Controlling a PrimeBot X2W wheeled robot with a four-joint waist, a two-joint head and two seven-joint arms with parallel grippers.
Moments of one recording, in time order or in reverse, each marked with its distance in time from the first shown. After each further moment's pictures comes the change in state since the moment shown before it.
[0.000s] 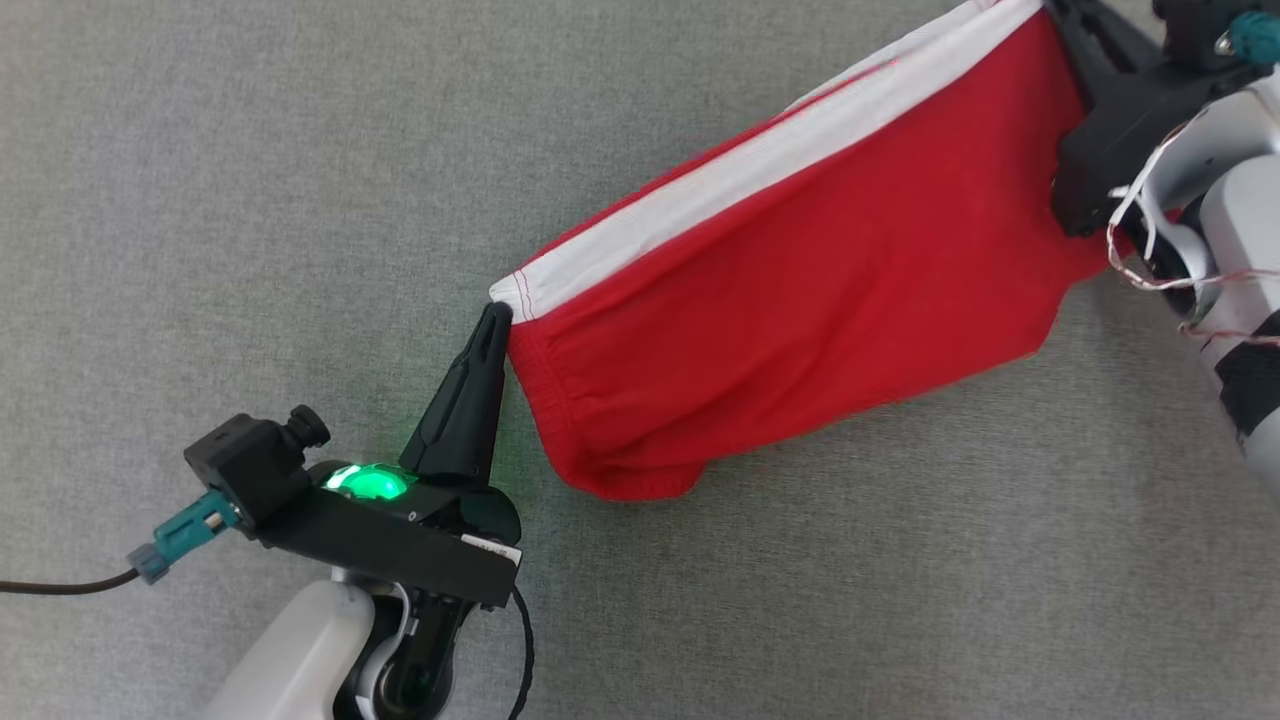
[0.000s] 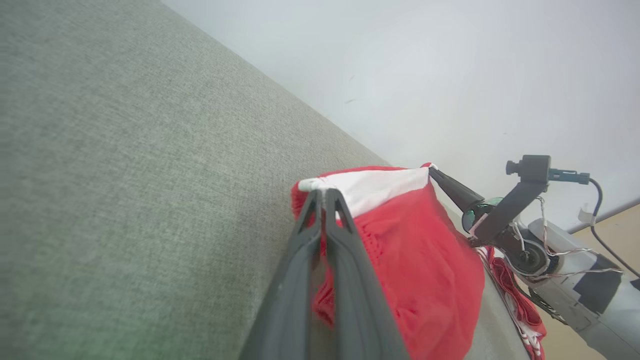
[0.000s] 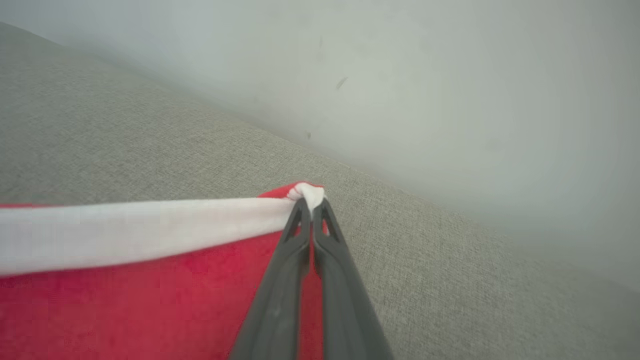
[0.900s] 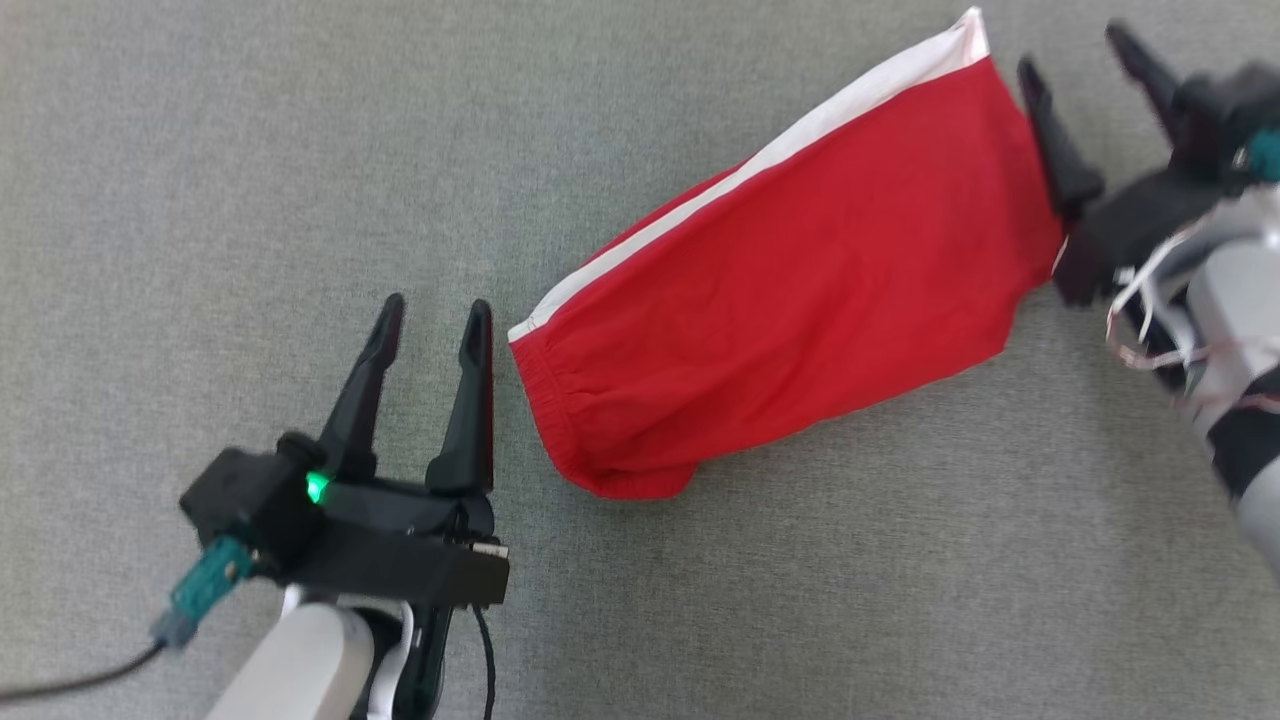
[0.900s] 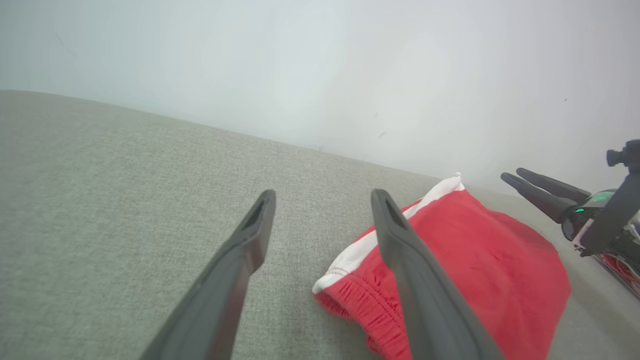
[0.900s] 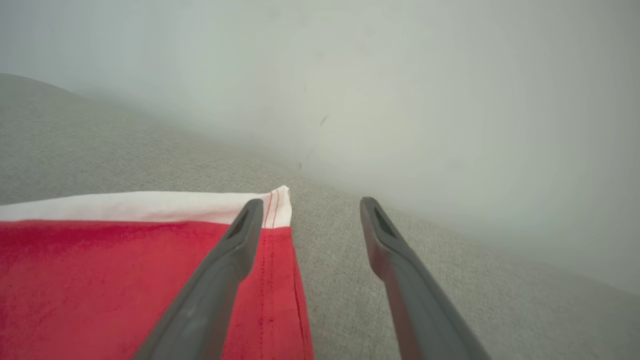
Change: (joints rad) left arm 0.042 -0.017 0.072 -0.024 0.401 0.172 -0.001; right arm 0.068 -0.018 0.061 0.091 0.091 0.000 -0.263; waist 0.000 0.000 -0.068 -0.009
